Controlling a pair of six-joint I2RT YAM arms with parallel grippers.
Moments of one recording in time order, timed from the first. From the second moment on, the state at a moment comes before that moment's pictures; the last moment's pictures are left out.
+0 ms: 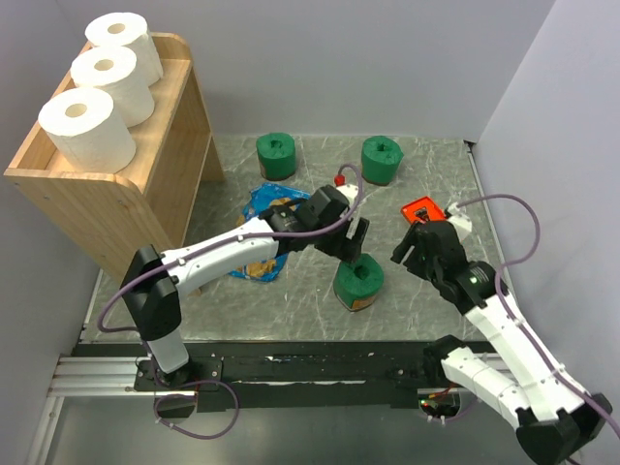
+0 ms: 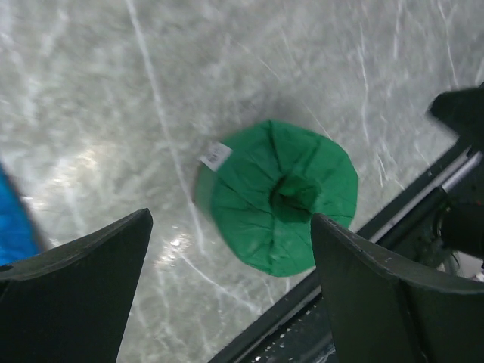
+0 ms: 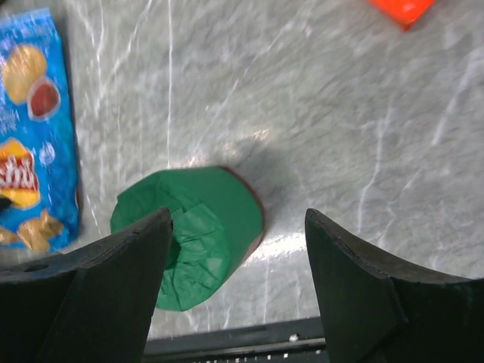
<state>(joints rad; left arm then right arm) -0.96 1.72 1.53 -0.56 -0.05 -0.40 0.44 0.81 0.85 -0.83 0.35 0.81</state>
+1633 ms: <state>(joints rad) -0.95 1.86 1.48 -0.57 -0.27 -0.51 0.44 0.63 0.74 -0.71 0.29 0.75</state>
